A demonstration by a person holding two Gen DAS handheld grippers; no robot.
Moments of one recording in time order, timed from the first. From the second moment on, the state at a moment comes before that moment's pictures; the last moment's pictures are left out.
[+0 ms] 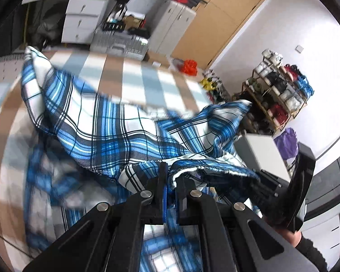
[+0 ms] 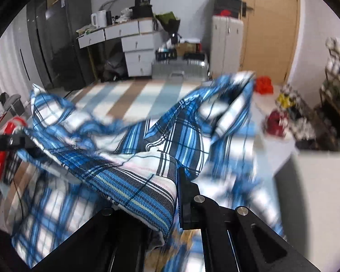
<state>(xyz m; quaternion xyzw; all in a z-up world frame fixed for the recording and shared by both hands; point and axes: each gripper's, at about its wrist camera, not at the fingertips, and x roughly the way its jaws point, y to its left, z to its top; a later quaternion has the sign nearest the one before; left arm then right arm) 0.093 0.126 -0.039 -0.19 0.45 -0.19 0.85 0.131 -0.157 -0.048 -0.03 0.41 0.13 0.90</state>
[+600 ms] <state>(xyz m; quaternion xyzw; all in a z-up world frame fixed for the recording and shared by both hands) 0.052 0.144 -0.070 -0.15 0.53 -0.18 0.81 0.081 -0.146 -0.078 -0.11 0.50 0.13 0.85</state>
